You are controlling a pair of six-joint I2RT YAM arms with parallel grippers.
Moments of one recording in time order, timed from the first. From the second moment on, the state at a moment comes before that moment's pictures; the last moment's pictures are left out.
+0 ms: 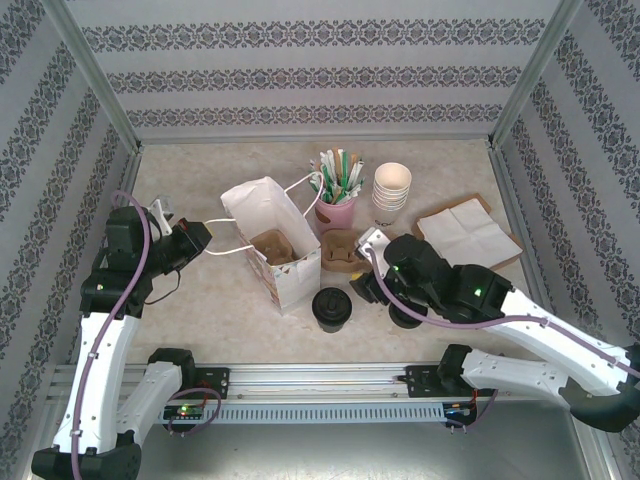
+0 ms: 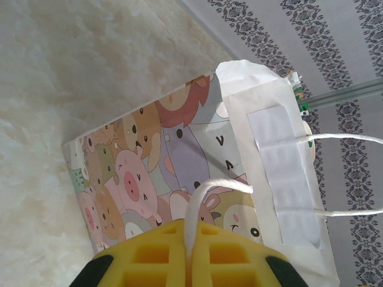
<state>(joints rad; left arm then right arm) 0.00 0.77 0.99 -0.81 0.42 -0.74 0.99 0.90 1.01 -0.86 0.16 0.08</state>
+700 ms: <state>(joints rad) 0.00 0.74 0.99 -0.81 0.42 -0.74 0.97 1.02 0.89 -0.84 -0.18 -0.34</state>
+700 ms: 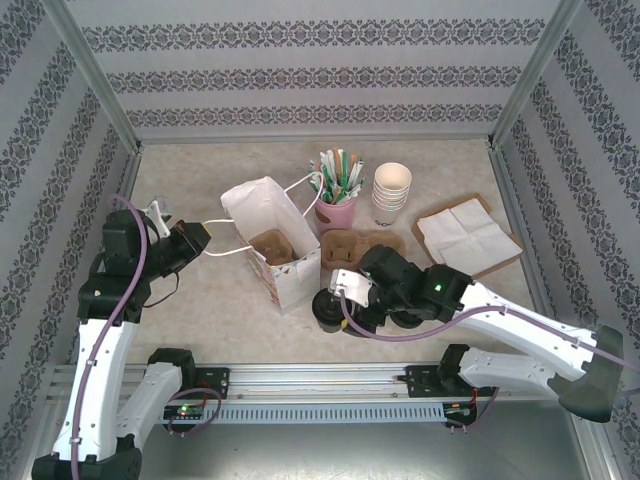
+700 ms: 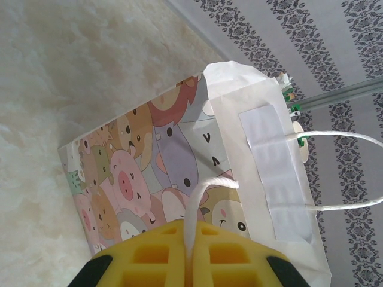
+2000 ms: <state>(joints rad) 0.00 0.72 0.96 -0.81 0.42 -0.74 0.89 1.32 1.04 -0.86 -0.33 -0.60</state>
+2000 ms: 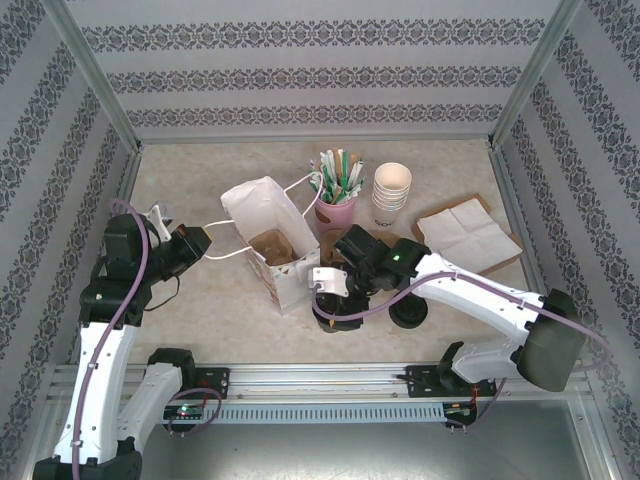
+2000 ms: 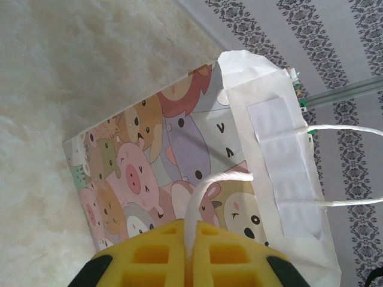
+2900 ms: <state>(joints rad) 0.00 0.71 0.96 -0.81 0.42 -0.74 0.89 1.37 1.04 -0.86 -0.33 -0.61</state>
